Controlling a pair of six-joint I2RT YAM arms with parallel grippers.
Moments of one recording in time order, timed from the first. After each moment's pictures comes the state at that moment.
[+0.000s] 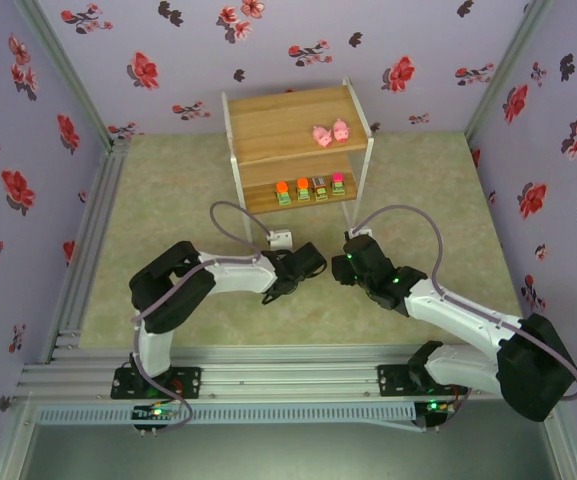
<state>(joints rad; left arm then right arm) -1.04 1.93 1.13 -0.36 -0.62 -1.01 0.72 1.13 0.58 -0.27 0.22 0.48</state>
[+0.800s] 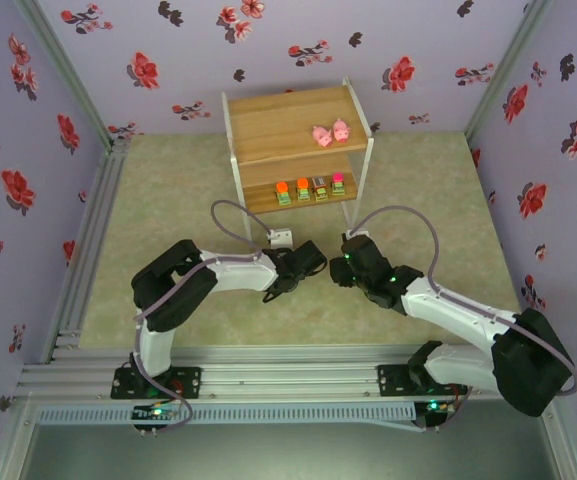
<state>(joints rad) -1.03 1.95 1.14 -0.36 -0.62 -1.01 0.72 1.16 0.58 -0.26 0.19 0.48</state>
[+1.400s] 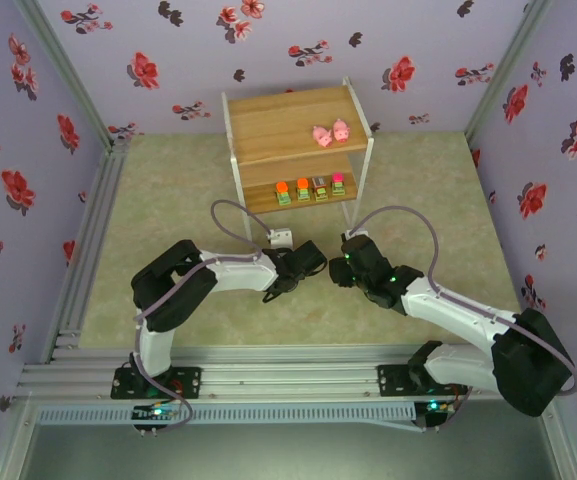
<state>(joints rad) -1.03 1.95 1.14 -0.37 -0.62 -1.01 0.72 1.16 0.58 -0.26 0.18 0.48</state>
